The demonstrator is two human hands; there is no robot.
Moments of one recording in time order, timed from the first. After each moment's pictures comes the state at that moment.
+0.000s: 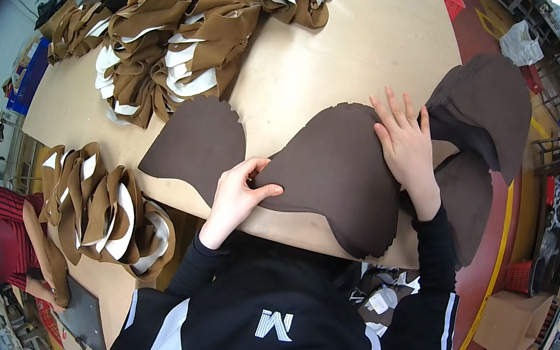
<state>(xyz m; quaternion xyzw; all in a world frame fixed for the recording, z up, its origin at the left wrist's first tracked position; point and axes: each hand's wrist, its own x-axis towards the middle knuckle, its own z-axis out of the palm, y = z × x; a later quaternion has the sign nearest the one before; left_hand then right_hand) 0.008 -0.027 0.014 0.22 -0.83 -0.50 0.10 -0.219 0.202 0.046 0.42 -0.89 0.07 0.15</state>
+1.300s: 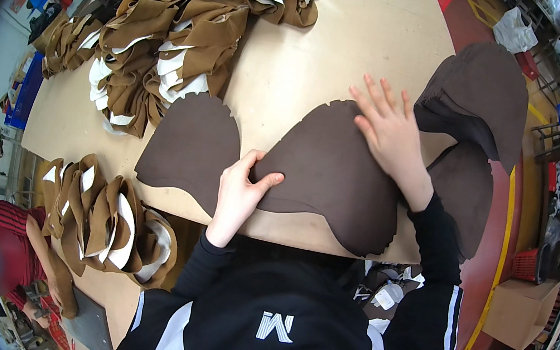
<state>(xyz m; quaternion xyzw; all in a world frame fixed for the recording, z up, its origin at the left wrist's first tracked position) -0.013 -0.021 0.023 0.22 -0.84 -0.47 0.14 -0.224 0.189 0.043 0.45 -0.87 0.06 0.19</state>
